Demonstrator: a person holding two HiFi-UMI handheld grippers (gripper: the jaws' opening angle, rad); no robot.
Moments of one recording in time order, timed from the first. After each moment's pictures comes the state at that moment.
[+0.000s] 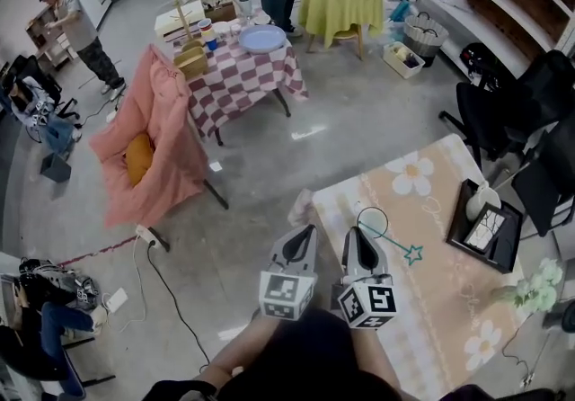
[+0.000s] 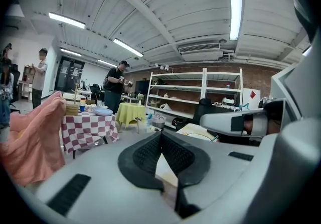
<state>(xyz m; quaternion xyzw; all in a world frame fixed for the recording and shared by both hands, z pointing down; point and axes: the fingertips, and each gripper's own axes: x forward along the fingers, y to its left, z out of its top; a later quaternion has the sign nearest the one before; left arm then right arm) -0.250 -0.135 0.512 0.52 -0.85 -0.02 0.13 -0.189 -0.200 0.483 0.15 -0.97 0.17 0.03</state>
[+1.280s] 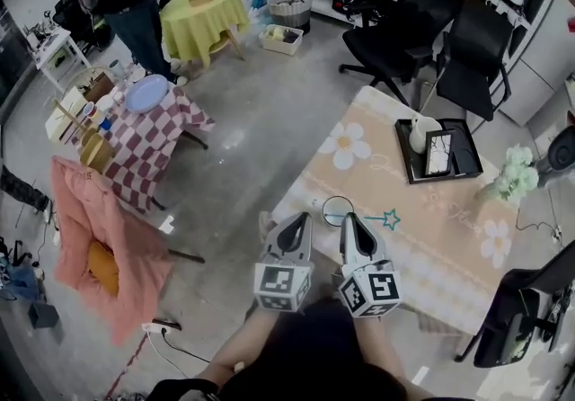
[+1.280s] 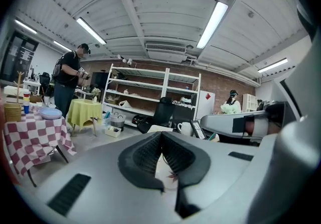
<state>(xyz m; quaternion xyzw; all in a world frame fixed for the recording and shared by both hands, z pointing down) -0.244 -0.214 0.477 0.72 -0.68 0.00 0.13 -0.158 -0.237 0.447 0.39 -0.91 0.16 -0.03</state>
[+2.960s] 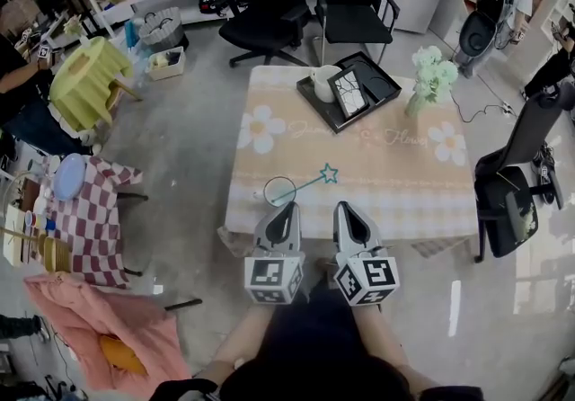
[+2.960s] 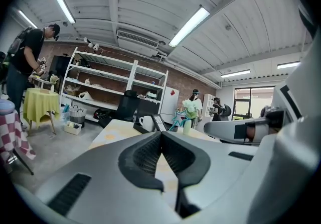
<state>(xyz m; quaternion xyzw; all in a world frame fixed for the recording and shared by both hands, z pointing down) -0.154 -0.220 0.481 0.85 -0.50 0.02 0.14 -0.056 -0.199 0.460 0.60 -0.78 0.16 -0.05</state>
